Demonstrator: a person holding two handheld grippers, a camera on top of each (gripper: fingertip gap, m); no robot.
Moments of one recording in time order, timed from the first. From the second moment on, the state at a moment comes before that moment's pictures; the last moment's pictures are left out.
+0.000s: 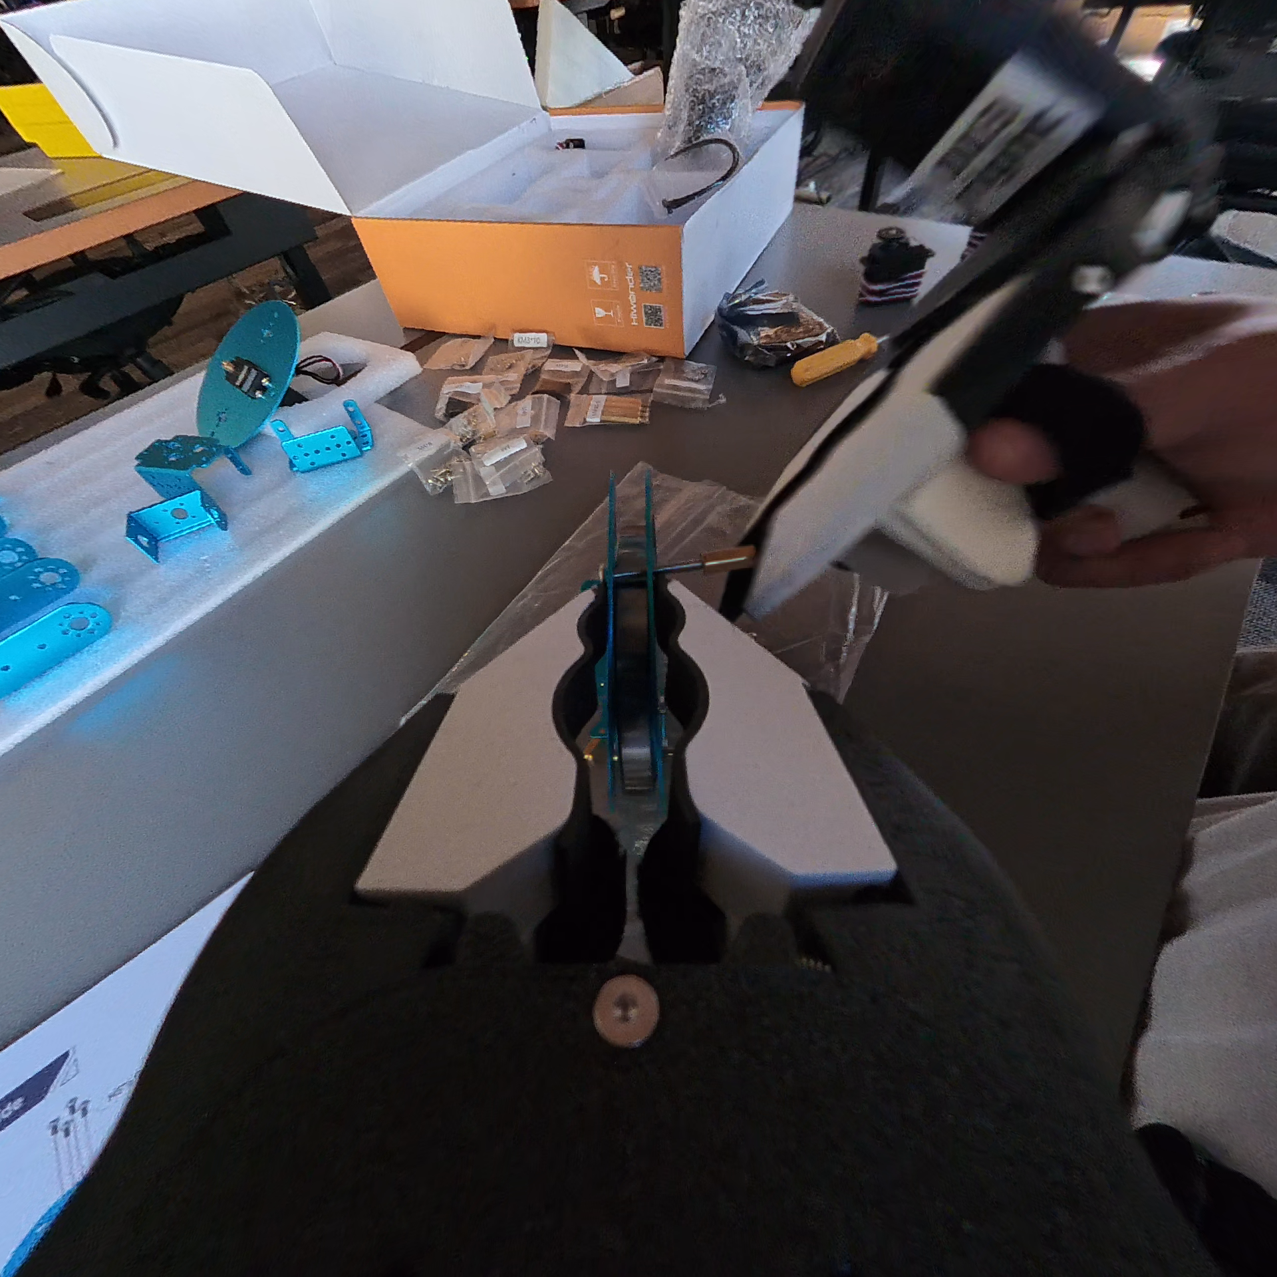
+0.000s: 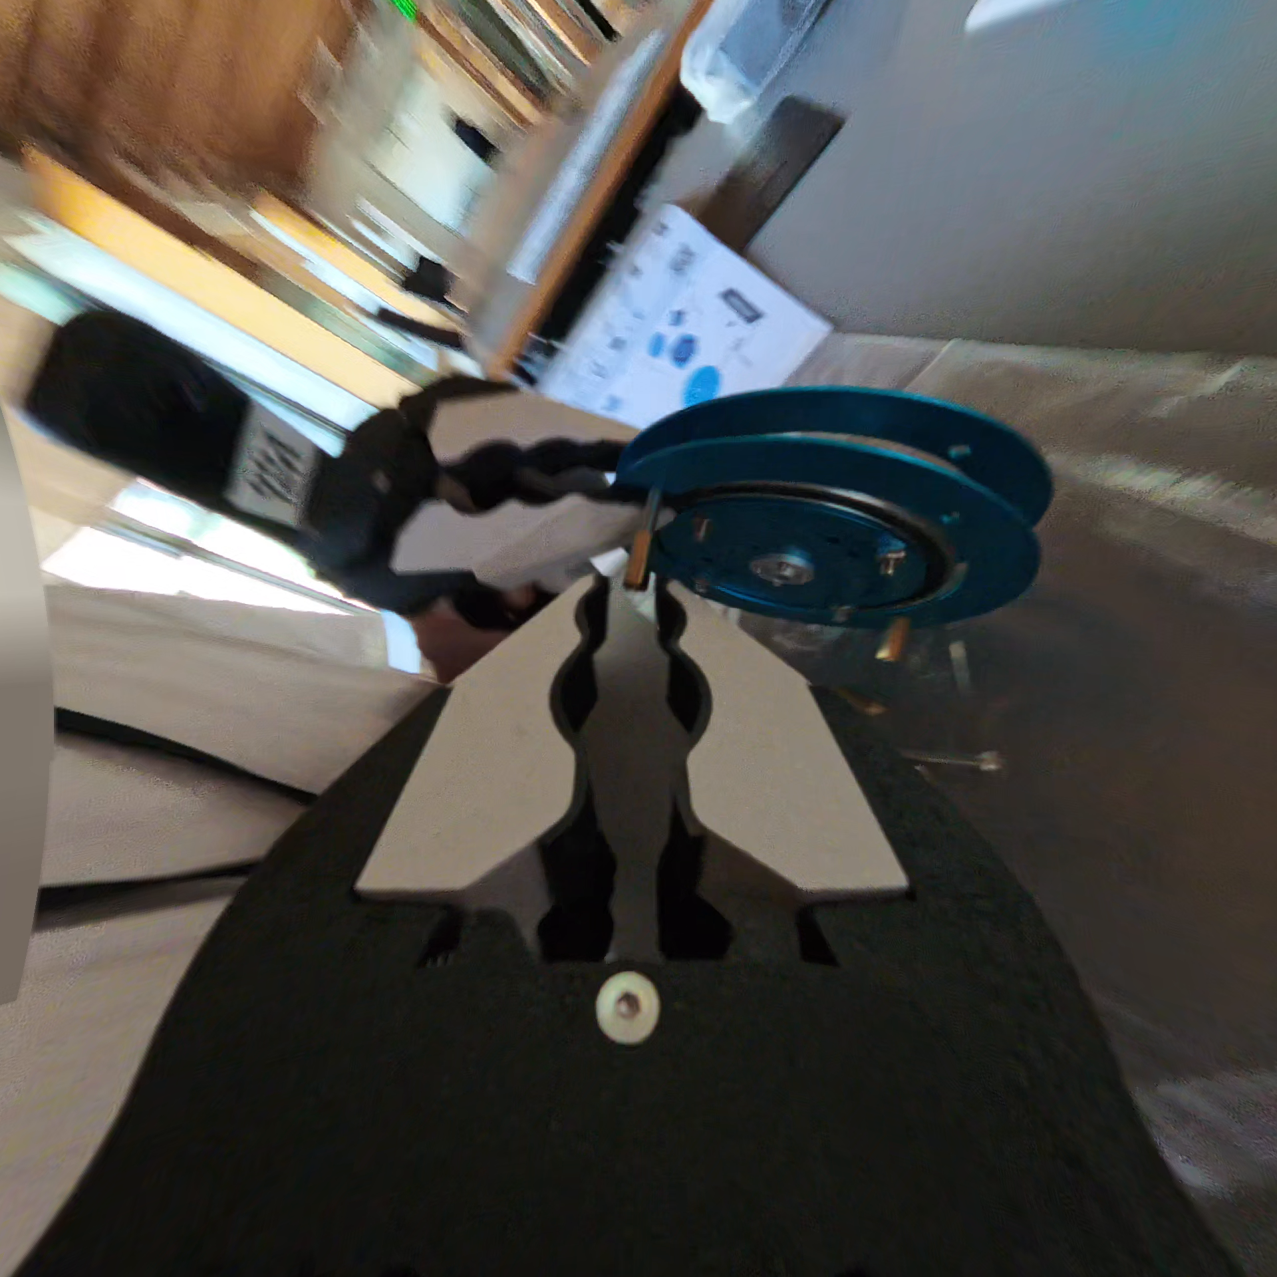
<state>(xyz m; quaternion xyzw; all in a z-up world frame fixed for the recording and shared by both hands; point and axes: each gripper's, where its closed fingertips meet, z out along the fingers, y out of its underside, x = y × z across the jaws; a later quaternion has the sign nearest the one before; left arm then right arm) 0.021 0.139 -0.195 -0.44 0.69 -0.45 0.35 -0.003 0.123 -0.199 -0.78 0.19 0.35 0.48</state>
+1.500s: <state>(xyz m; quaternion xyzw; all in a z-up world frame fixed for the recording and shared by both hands) 0.026 0.140 -0.195 -0.47 0.68 -0.43 0.36 0.033 0.126 -0.200 -0.88 -0.10 -0.33 0.32</state>
